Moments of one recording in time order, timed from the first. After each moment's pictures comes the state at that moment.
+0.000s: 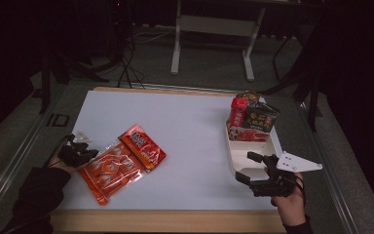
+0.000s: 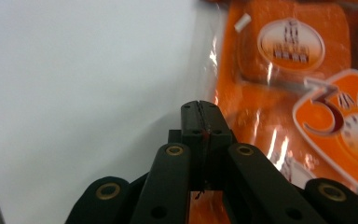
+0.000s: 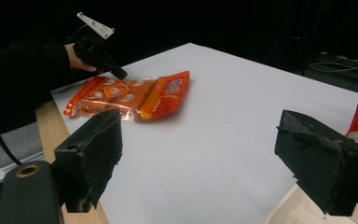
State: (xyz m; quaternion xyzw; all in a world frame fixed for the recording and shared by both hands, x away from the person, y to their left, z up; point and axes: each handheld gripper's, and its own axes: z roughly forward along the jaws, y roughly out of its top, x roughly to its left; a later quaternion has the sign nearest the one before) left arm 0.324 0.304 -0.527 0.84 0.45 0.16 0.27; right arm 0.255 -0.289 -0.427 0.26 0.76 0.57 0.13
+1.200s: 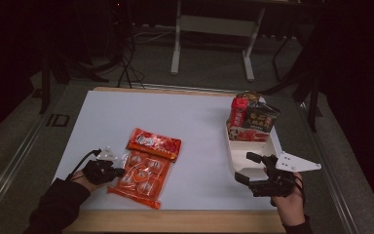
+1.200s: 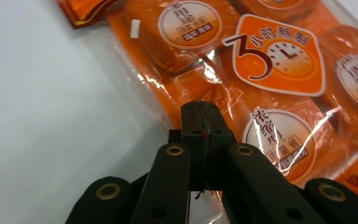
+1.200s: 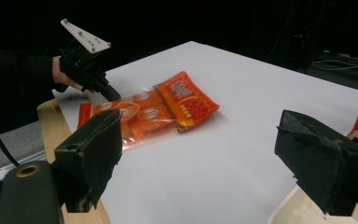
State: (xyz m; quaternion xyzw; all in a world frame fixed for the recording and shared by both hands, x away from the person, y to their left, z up) left arm 0.288 0.220 -0.527 0.87 0.36 0.08 0.31; right arm 0.255 -0.288 -0.428 0.26 0.77 0.57 0.12
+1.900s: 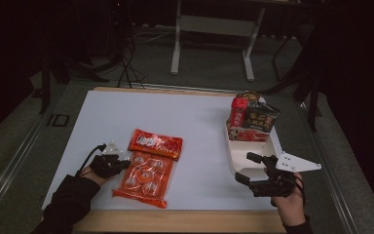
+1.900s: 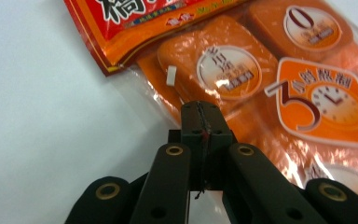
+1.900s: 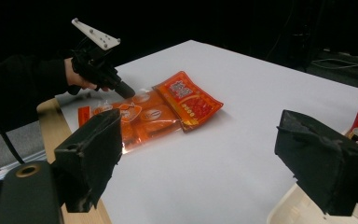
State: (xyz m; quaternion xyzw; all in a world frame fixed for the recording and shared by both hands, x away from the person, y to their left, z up) left arm 0.308 0.209 -0.533 0.85 0.39 0.11 0.34; right arm 0.255 -0.290 -0.430 0.27 0.77 0.57 0.12
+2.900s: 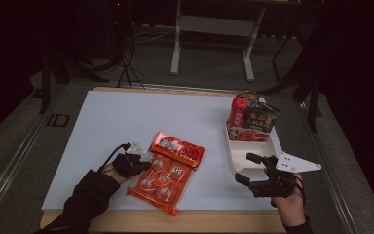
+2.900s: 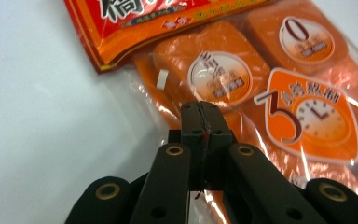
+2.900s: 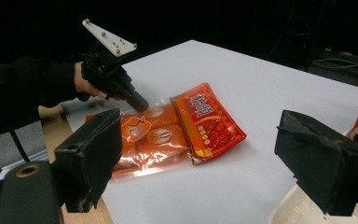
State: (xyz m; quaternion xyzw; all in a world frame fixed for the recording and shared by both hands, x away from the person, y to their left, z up) left arm 0.315 0.154 -0.527 0.87 0.34 0.08 0.34; right arm 0.255 -0.290 -0.430 0.27 0.77 0.57 0.12
